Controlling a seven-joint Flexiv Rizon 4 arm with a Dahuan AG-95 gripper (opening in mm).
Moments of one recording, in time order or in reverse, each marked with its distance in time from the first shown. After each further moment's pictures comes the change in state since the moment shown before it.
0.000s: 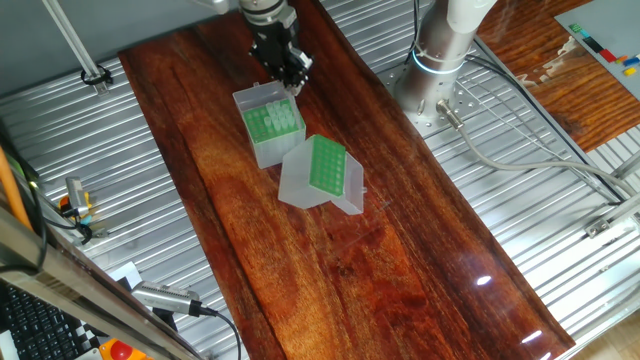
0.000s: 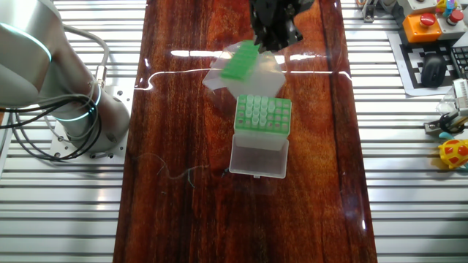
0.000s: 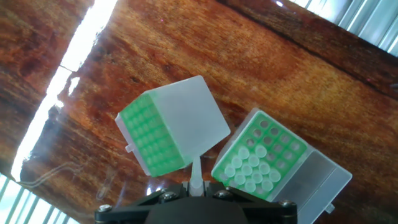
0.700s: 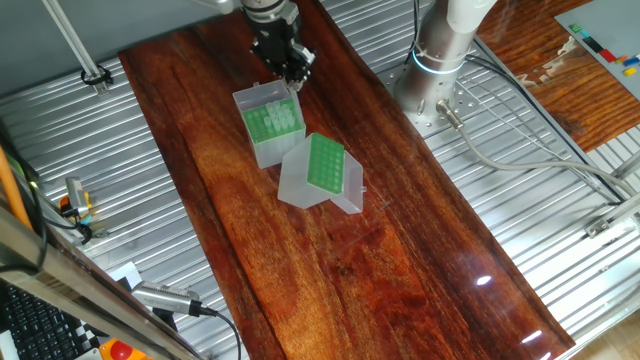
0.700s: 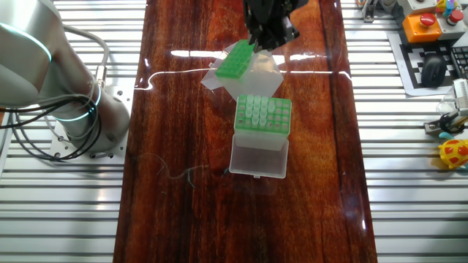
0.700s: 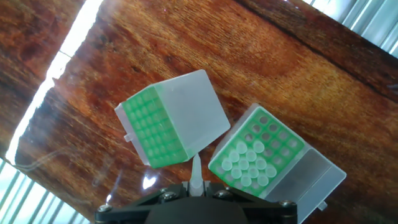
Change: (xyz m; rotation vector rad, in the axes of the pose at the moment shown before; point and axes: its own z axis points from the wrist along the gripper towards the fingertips) arm 0.008 -0.004 0.001 0.003 0.026 -0.045
